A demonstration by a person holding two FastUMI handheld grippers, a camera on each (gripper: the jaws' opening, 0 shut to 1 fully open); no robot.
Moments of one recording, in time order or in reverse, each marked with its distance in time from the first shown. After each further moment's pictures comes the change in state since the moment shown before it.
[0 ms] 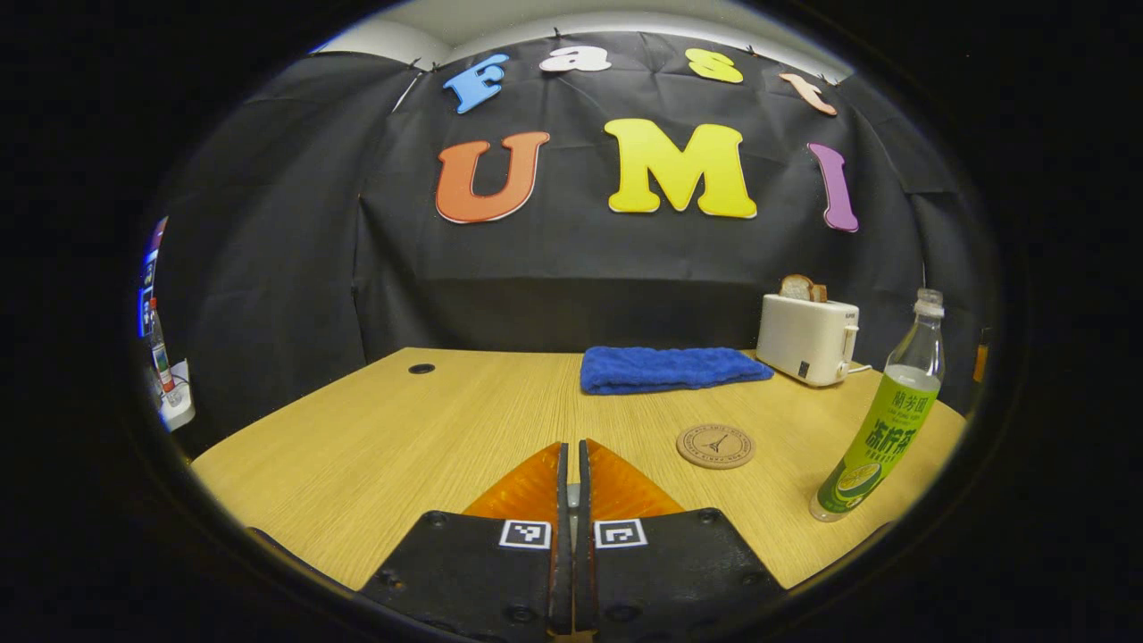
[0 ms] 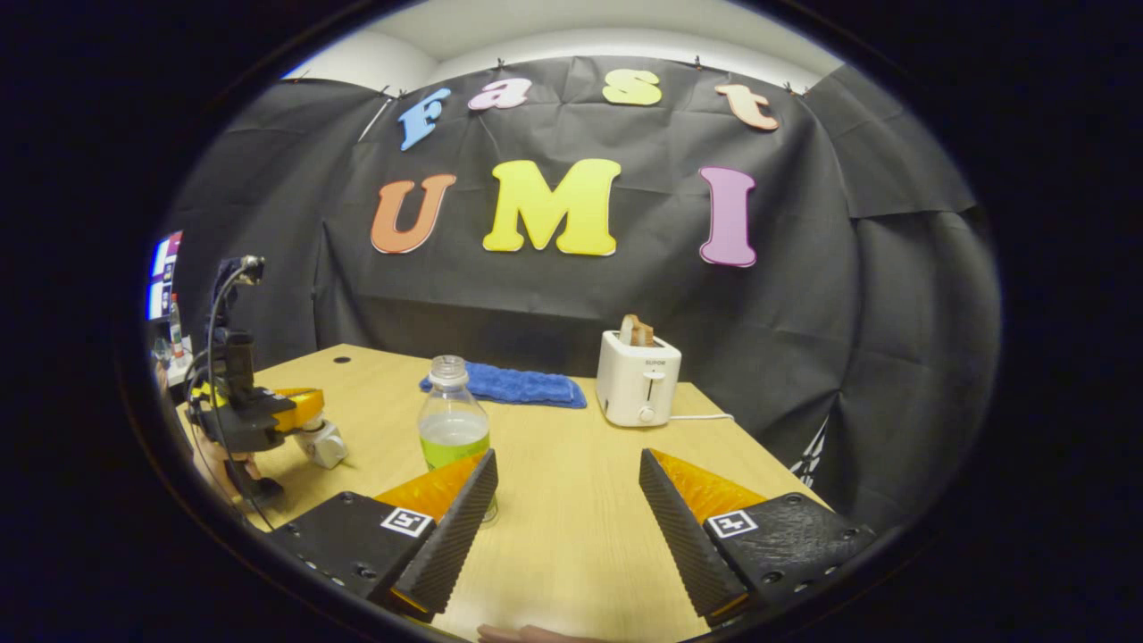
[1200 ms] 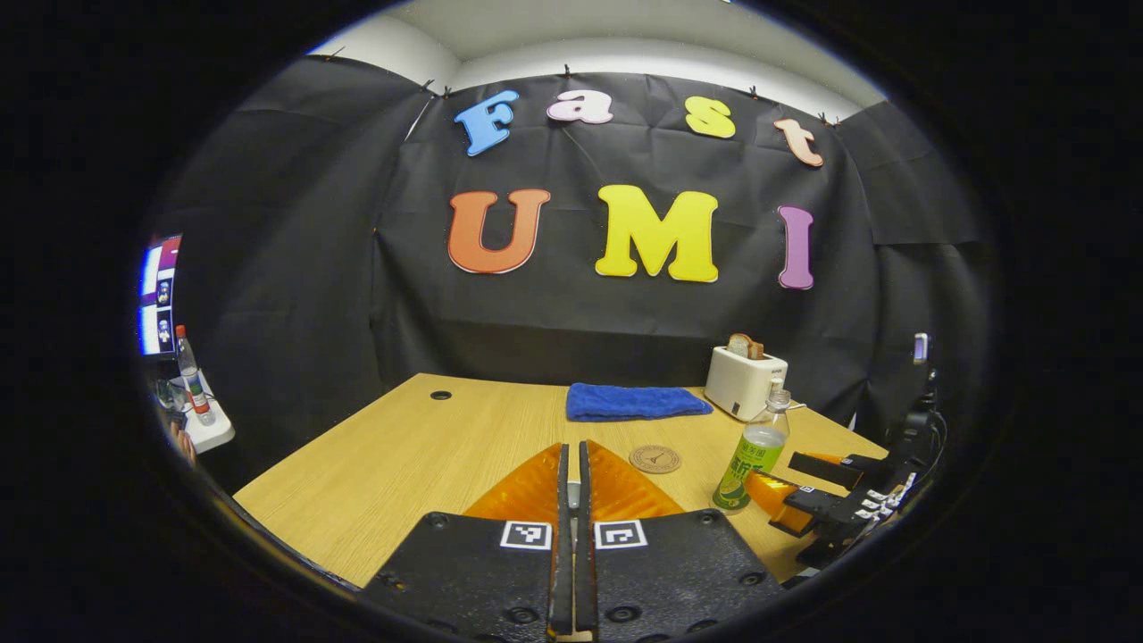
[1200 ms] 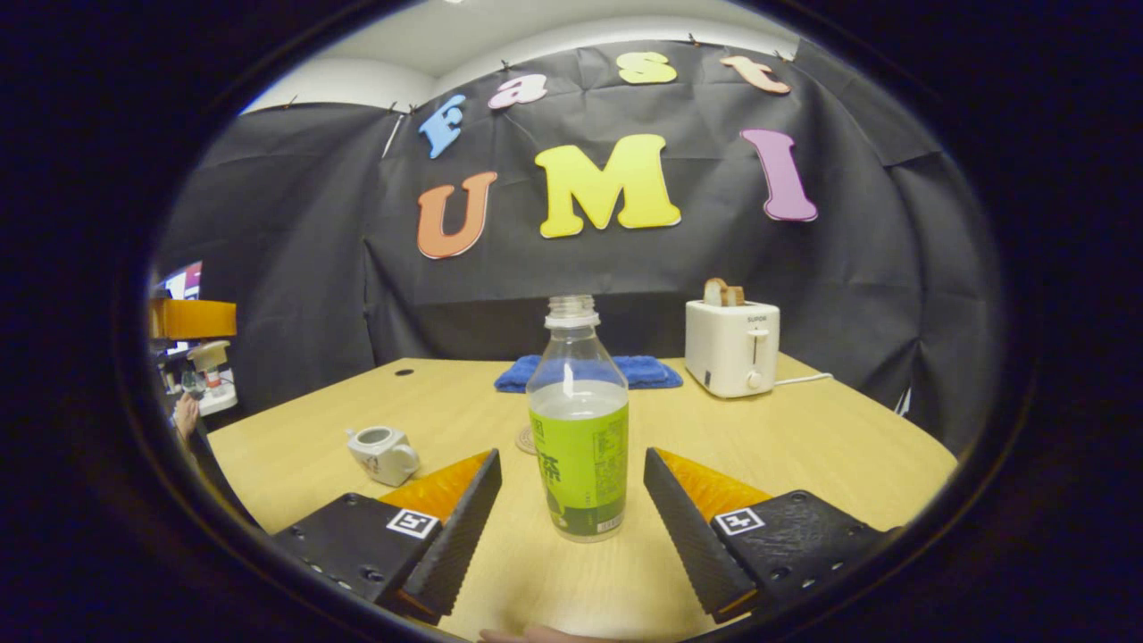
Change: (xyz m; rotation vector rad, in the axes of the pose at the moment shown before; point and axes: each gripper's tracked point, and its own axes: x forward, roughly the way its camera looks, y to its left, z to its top) left arm -0.156 0.012 0.079 -0.051 -0.035 -0.073; right arm 0.049 0.108 -0.048 0.107 -0.002 0.208
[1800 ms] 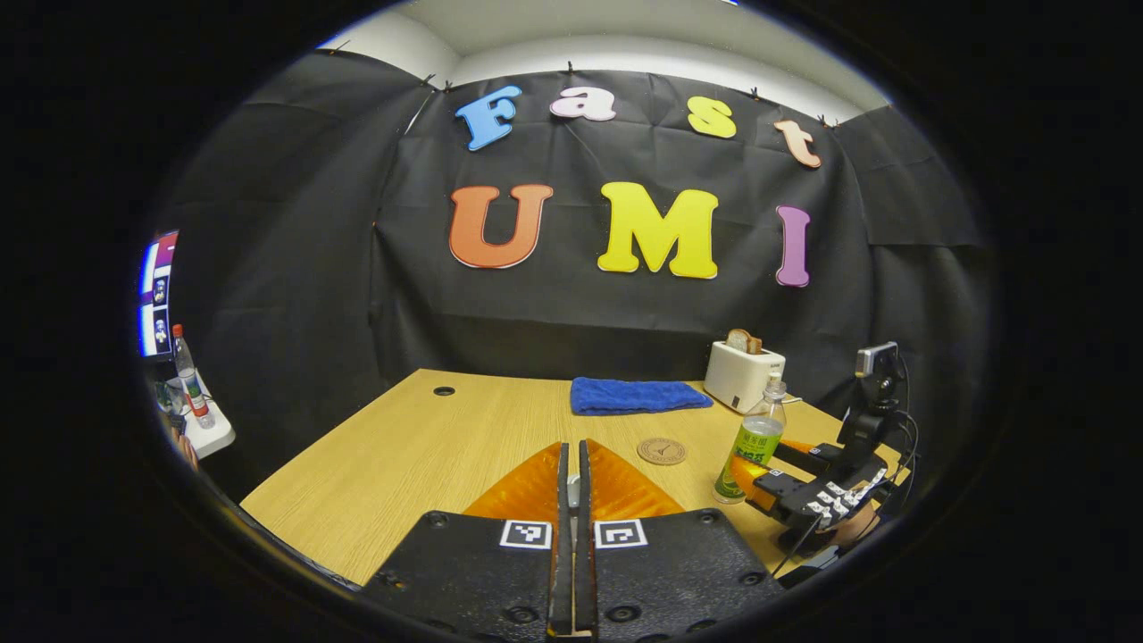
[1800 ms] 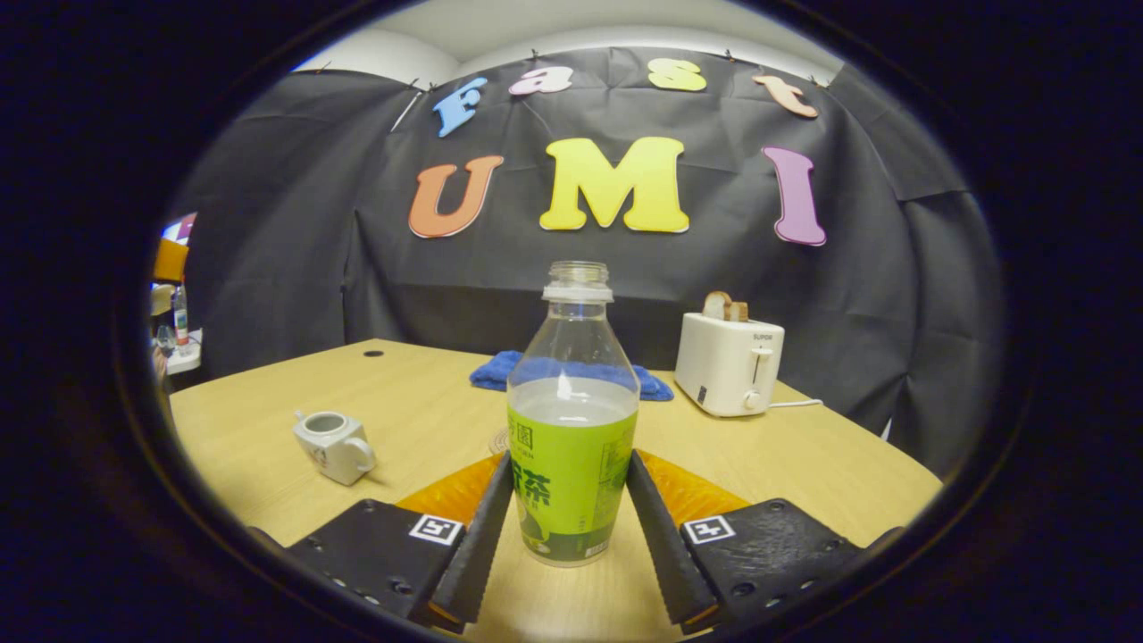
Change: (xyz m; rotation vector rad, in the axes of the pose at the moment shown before) left arm -0.006 0.025 -0.004 0.019 0.020 -0.028; right arm 0.041 0.003 -0.005 -0.122 -0.010 -0.097
